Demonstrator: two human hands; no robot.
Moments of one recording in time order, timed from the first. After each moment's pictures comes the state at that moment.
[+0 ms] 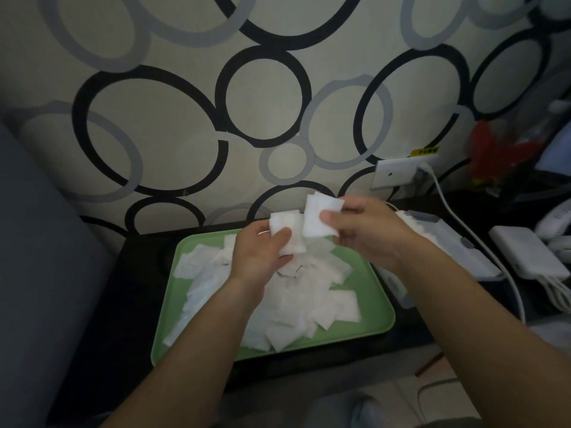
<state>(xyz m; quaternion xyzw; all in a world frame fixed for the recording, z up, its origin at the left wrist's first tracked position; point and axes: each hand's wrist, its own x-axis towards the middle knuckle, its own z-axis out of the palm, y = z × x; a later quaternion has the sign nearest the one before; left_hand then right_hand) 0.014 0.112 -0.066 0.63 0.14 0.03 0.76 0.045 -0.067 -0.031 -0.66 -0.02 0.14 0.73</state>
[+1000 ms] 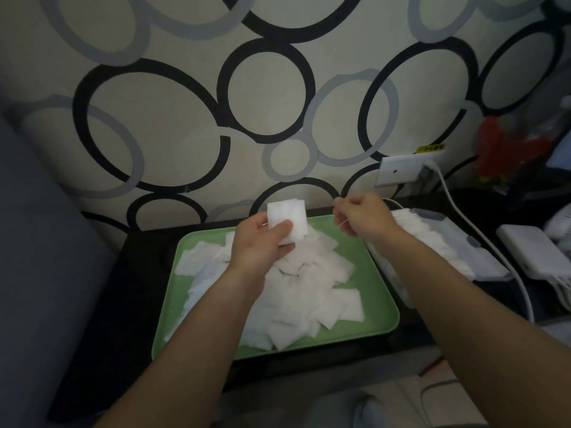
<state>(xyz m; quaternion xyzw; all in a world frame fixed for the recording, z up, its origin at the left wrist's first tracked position) 0.023 0.115 -0.062 0.63 0.16 0.03 0.76 0.086 -0.064 -0.058 -0.83 0.03 0.02 0.56</state>
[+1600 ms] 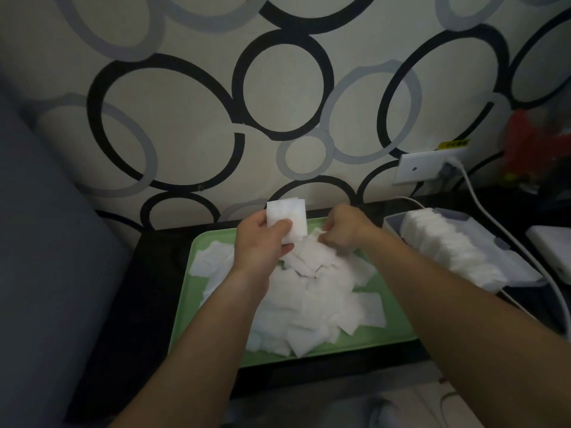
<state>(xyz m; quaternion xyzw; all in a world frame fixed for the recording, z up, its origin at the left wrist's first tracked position) 0.027 0.135 -0.064 0.66 0.16 0.07 0.73 0.133 -0.022 -0.101 -0.96 -0.05 0.12 0.24</state>
